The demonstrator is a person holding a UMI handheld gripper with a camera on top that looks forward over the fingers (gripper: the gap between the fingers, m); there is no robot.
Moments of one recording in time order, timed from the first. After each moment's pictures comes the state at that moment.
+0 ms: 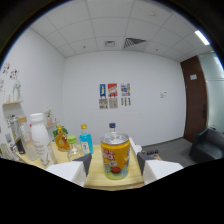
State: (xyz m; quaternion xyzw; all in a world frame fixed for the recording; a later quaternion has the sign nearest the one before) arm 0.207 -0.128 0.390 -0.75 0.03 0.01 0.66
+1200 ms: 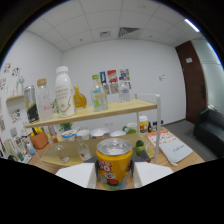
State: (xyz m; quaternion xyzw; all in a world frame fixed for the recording) arm 0.143 -0.224 0.257 -0.78 0.06 0.05 0.62
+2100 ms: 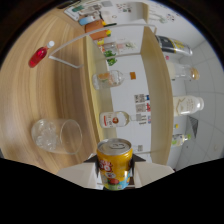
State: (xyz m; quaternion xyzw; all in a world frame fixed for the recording) arm 0.105 -0.199 0.196 -0.62 -0.48 -0.45 0.43
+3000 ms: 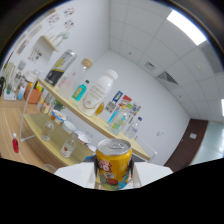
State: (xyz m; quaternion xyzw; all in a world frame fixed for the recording) arm 0.141 -0.223 0.315 -0.68 -0.20 -0.23 0.67
